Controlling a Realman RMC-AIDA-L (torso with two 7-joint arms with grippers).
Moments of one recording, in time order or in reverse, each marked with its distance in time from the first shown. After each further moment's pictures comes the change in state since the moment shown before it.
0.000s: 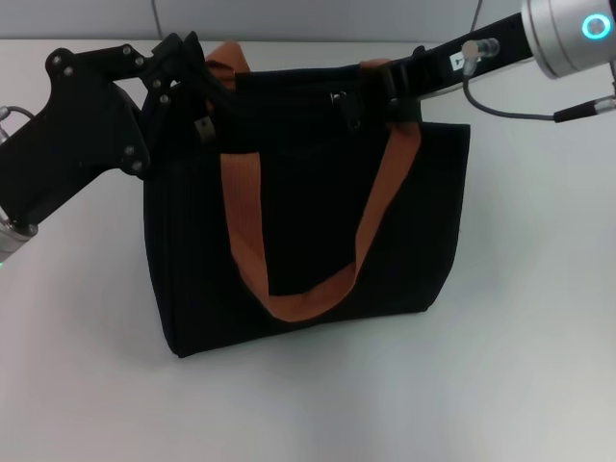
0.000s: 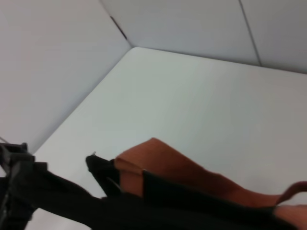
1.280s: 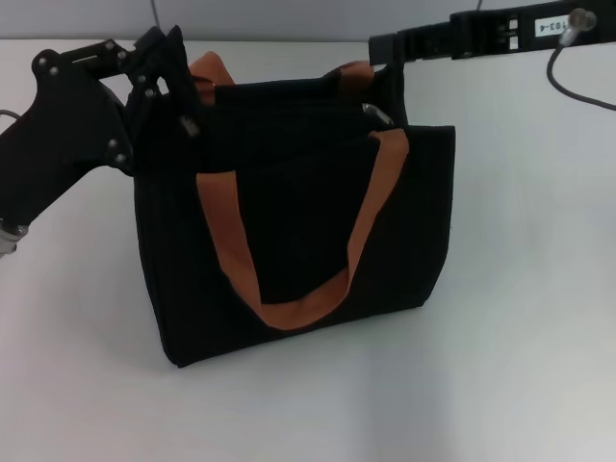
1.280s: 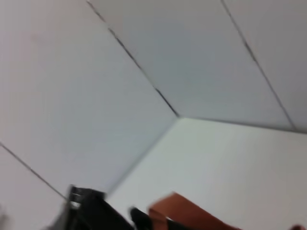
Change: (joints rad) left arm 0.013 0.006 -0.002 -0.010 -0.028 -0.010 -0.106; right arm -0.129 -0.010 0.194 0.065 0.299 -0.019 -0.283
